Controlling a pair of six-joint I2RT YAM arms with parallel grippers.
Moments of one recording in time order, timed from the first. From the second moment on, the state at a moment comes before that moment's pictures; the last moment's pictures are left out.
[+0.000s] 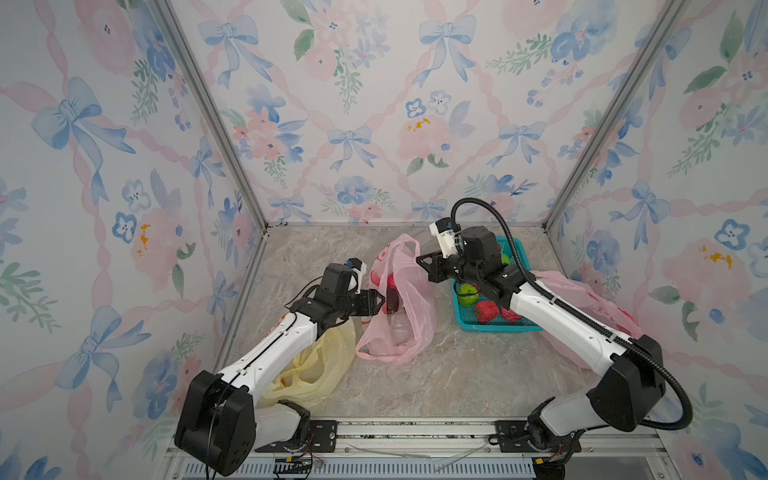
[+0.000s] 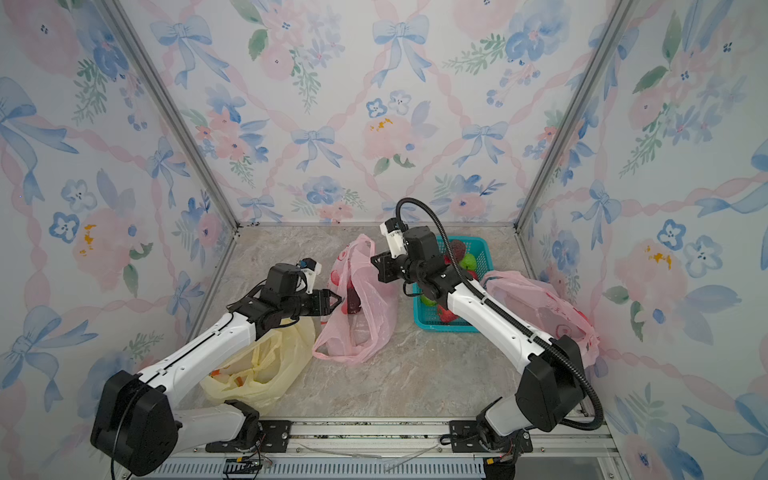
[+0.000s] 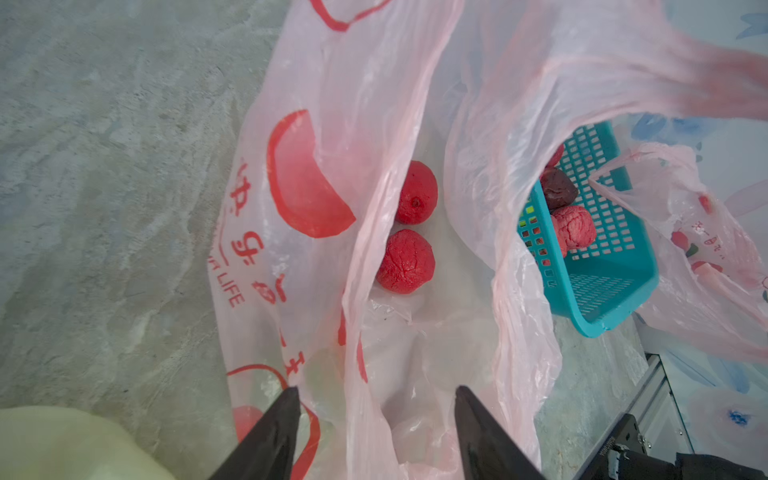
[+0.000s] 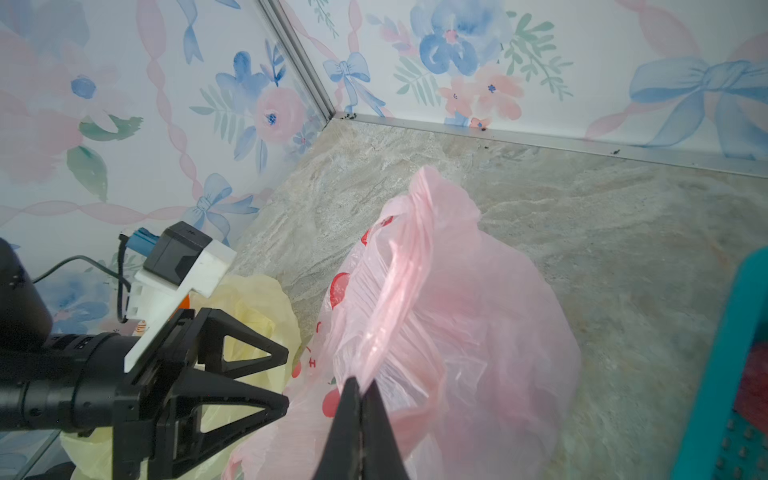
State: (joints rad) left arm -0.44 1.28 0.85 -0.33 0.29 -0.44; right arm 0.59 1.50 1.29 -0.30 -0.25 0.29
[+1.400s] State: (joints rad) left arm -0.35 1.14 0.78 -0.38 0.11 -0.38; right arm 0.51 1.61 1.36 -0.53 -0.21 0.10
